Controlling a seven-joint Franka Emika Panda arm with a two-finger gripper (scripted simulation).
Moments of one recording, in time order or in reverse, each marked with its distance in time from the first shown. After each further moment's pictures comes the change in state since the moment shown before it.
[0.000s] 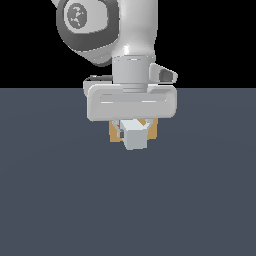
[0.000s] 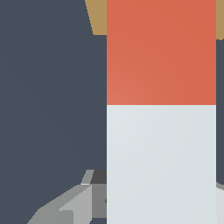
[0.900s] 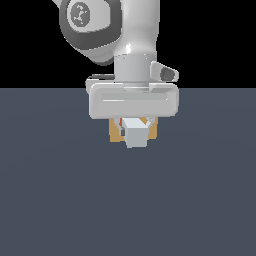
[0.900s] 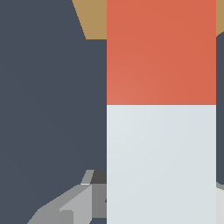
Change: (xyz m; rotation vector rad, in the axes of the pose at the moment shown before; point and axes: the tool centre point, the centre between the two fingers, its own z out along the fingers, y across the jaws) arm 0.003 0.004 -0.003 0.002 0.000 0.044
